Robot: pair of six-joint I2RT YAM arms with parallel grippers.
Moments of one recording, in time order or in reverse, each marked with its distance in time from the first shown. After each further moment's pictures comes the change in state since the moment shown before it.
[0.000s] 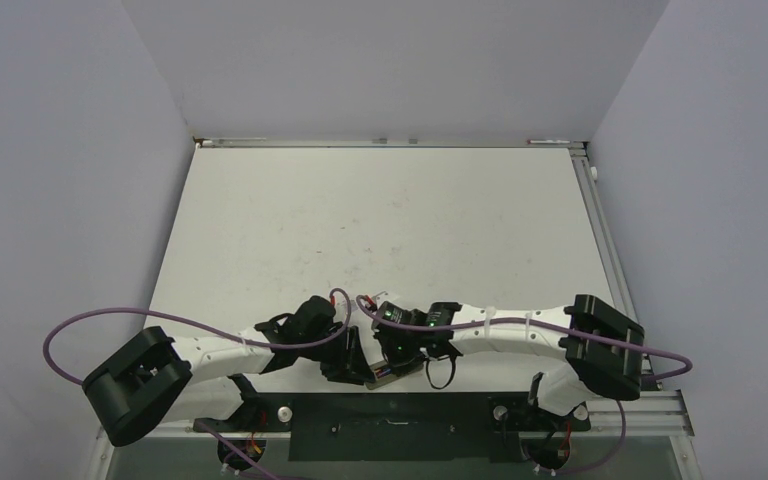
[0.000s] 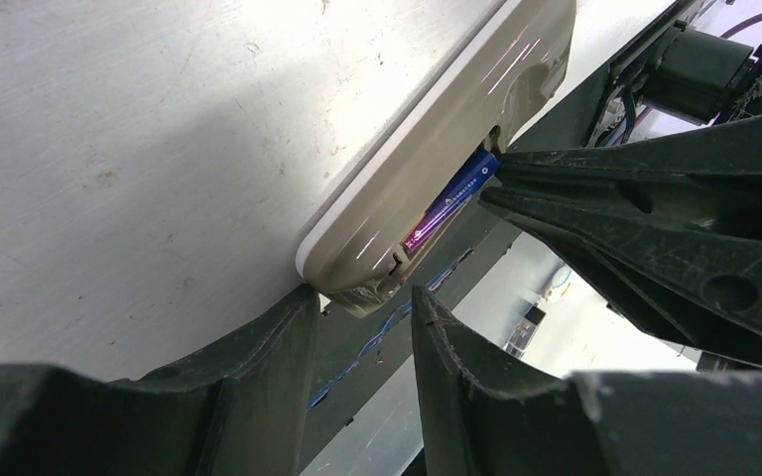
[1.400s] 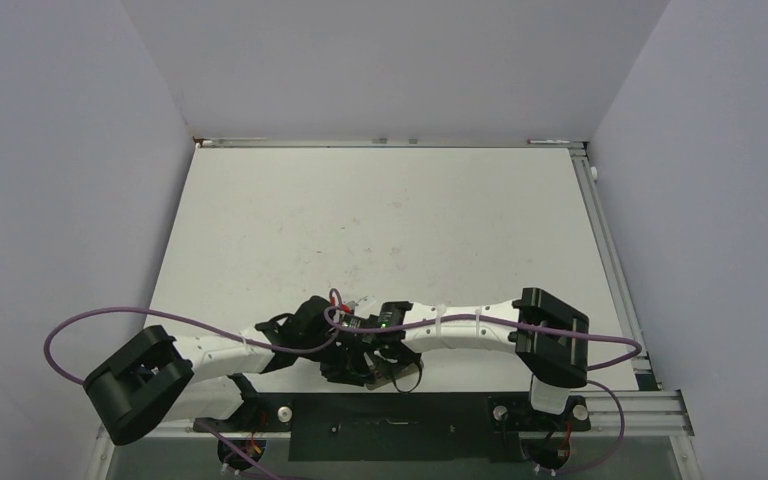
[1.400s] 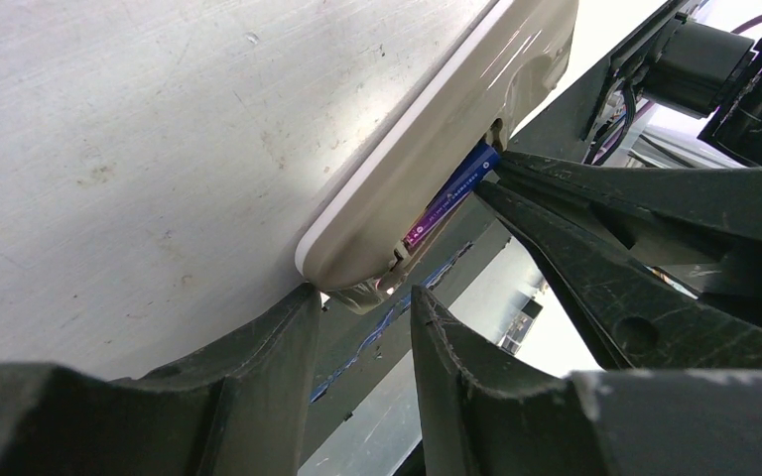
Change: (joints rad) left arm 0.003 0.010 -0.001 0.001 0.019 0.004; right arm 0.093 0.269 0.339 -0.381 0.174 0.038
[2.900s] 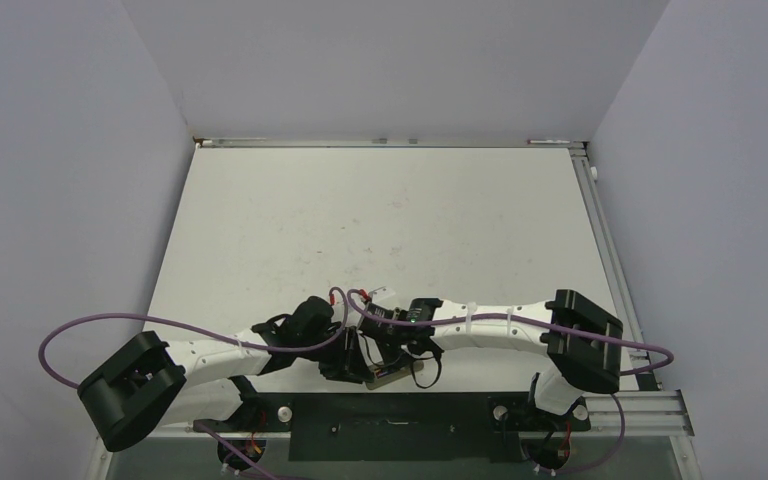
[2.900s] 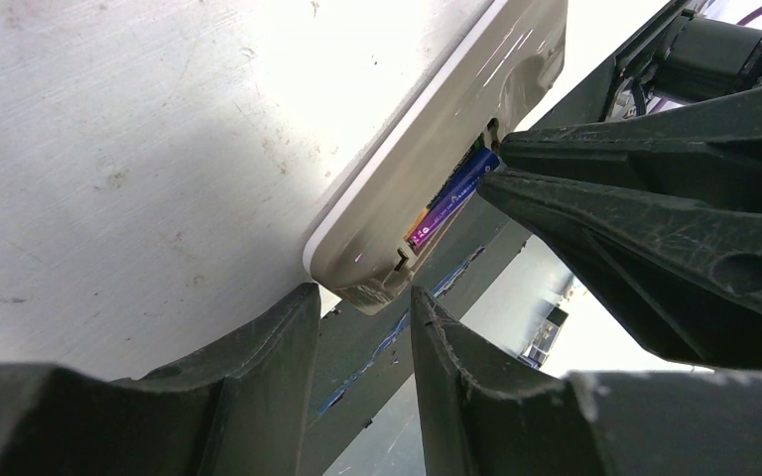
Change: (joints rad) left arm 0.003 -0.044 -0.007 -0.017 -0.033 0.054; right arm -0.059 -0.156 -0.176 0.206 -0.045 0.095
